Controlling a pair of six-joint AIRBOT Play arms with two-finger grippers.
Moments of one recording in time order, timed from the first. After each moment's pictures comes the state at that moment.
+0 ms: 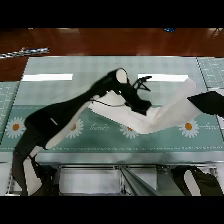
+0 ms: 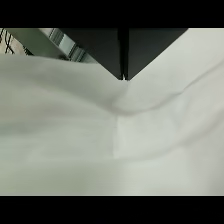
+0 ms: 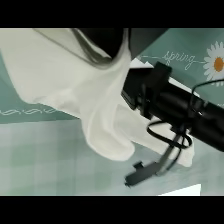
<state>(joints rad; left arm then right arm) -0.71 -2.02 1.89 0.75 -1.32 -1.42 -0.28 -0.58 0.94 -0.91 1.35 1.47</state>
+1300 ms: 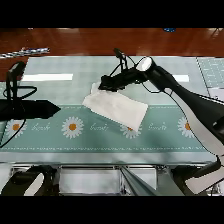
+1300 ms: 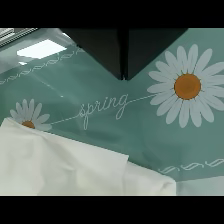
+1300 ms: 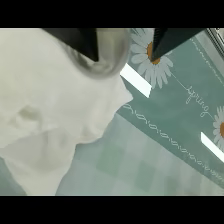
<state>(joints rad) -0.02 -0.70 0.82 1.07 -1.24 -1.41 0.47 -1.77 1.54 -0.64 0.95 1.37</state>
